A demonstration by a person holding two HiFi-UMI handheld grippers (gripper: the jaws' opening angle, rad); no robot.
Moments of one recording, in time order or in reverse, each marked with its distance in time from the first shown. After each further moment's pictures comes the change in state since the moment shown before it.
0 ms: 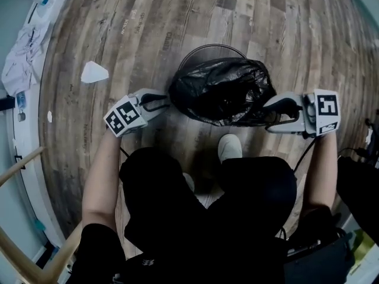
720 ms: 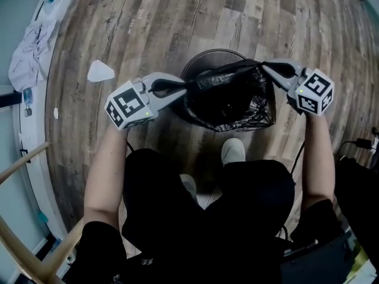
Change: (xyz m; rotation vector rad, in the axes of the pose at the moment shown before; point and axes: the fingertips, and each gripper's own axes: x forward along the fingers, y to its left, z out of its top) left arm -0.011 0.023 0.125 0.045 -0.218 0.016; right arm -0.047 -0.177 0.016 -0.078 0.013 -0.670
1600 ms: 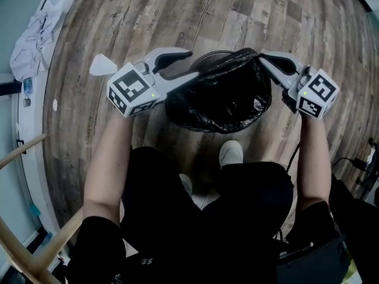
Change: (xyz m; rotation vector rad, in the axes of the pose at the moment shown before) left arm -0.012 0.044 0.056 0.022 -0.145 0.178; right arm 0.013 0.020 0.073 -0.053 -0.189 0.028
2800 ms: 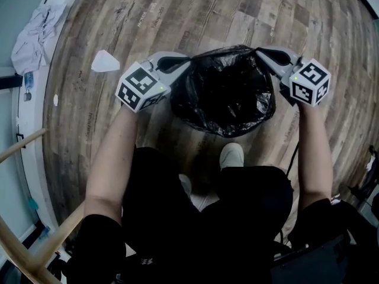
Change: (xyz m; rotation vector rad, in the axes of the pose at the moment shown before) left arm 0.001 0.038 -0.067 -0.080 0.154 0.152; right arm 0.043 -0.039 -0.032 0.036 0.119 -0.017
